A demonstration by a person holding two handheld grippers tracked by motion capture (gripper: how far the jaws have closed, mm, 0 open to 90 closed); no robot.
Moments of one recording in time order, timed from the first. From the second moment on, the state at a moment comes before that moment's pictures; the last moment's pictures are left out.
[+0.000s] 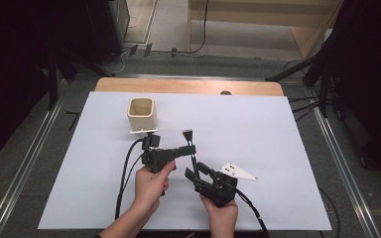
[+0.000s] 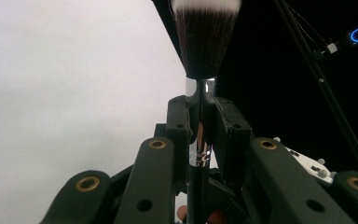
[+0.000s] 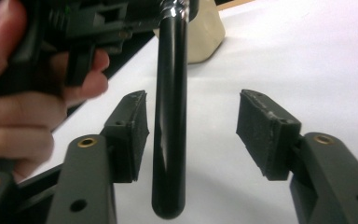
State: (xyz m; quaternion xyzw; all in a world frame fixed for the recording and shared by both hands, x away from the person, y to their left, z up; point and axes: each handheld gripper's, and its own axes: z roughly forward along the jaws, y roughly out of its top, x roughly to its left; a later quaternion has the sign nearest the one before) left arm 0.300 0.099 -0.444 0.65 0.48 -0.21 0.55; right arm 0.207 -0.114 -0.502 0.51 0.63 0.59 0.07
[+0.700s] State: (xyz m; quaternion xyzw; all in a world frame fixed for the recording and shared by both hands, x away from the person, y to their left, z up) left arm 0.311 0.108 -0.439 0.70 0.46 -0.18 0.53; right arm 0.222 -0.107 -0.488 0.47 0.71 0.52 0.06
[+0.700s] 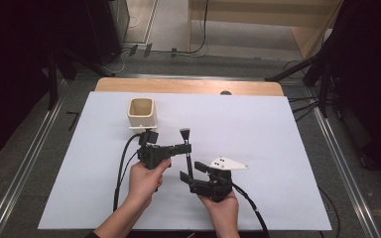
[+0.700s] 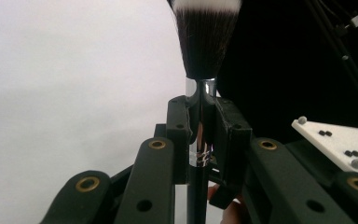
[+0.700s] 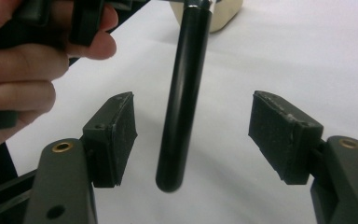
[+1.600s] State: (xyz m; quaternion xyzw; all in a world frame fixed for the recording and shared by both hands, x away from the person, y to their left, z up) left arm 0.323 0.119 -0.435 0.75 0.44 -0.13 0.47; right arm 0.252 -0.098 -0.466 0.36 0.82 0.44 0.04
